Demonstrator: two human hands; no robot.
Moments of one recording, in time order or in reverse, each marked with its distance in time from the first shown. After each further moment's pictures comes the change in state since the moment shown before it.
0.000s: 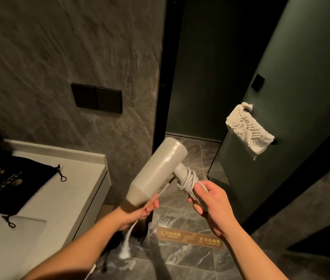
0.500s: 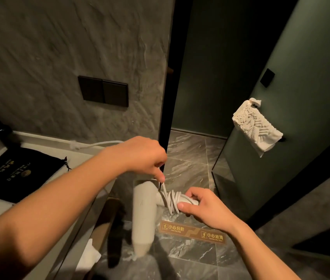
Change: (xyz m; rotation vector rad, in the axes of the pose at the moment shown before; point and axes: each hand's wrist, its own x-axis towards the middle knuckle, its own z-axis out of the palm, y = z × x) left_hand -0.034 0.175 -0.026 1.680 0.044 0.298; right_hand 0.004 0.008 0.005 -0.730 -0.321 0.023
